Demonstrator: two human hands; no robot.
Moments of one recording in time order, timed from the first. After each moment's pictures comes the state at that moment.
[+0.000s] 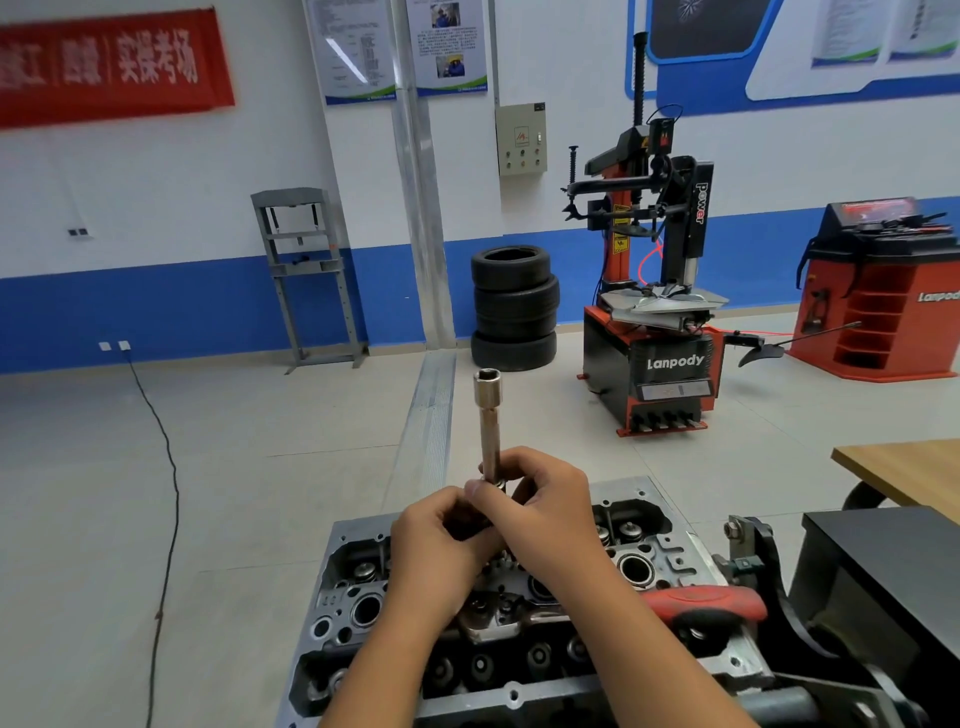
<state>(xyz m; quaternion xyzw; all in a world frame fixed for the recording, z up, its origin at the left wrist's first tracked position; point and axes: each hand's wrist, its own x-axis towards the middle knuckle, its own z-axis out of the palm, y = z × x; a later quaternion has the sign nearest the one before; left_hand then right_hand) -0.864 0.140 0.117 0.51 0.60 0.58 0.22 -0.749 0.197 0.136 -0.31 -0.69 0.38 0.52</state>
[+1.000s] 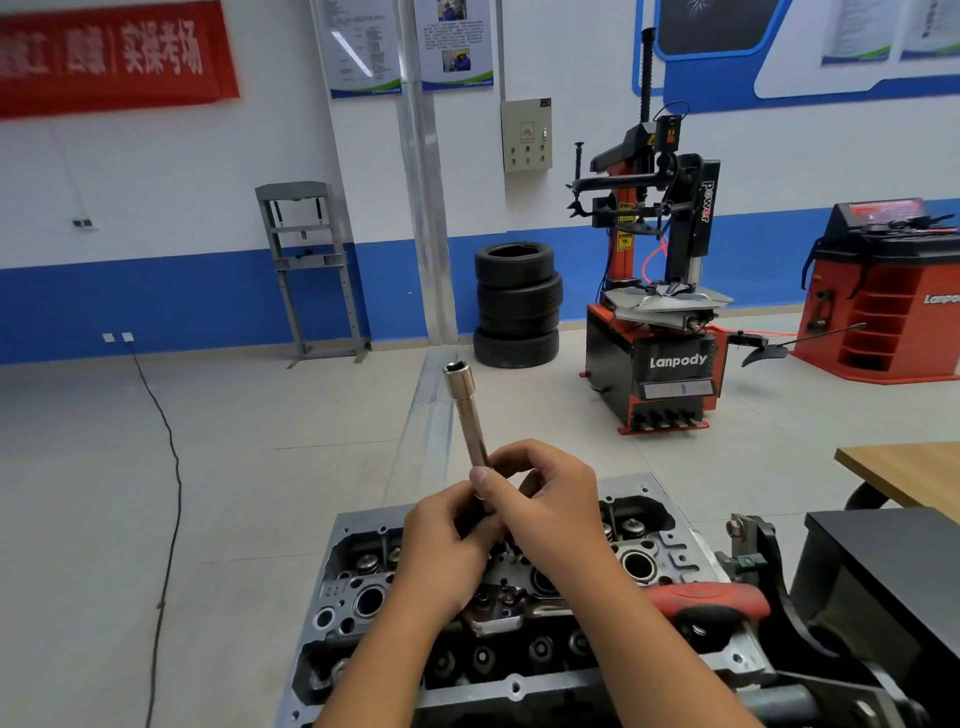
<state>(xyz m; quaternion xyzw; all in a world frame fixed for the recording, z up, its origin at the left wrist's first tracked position) -0.865 0.141 0.116 0.54 0.60 0.55 0.22 -0.748 0.198 0.134 -0.31 -0.69 0.37 0.54</state>
